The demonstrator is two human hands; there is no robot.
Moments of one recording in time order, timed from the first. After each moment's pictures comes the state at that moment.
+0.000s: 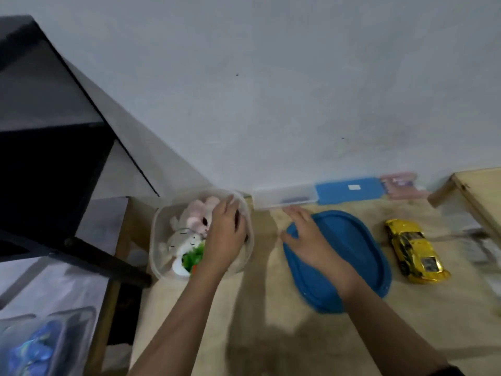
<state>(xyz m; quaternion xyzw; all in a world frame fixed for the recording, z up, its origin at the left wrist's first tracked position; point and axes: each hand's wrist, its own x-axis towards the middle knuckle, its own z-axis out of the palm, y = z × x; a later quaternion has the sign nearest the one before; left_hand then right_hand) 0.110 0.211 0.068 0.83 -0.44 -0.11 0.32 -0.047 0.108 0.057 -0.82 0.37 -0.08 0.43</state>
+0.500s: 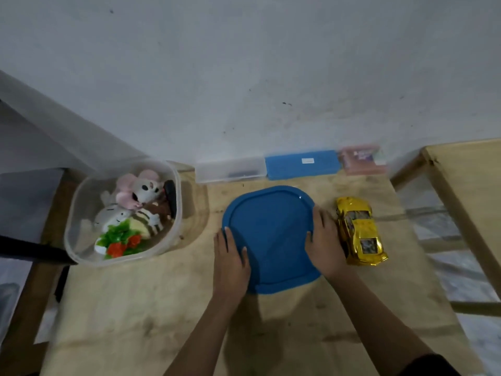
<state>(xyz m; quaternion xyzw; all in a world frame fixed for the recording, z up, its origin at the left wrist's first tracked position) -0.061 0.183 -0.044 0.89 -0.30 -0.25 0.24 -0.194 0.032 -0.030 -0.81 0.50 -0.03 0.29</state>
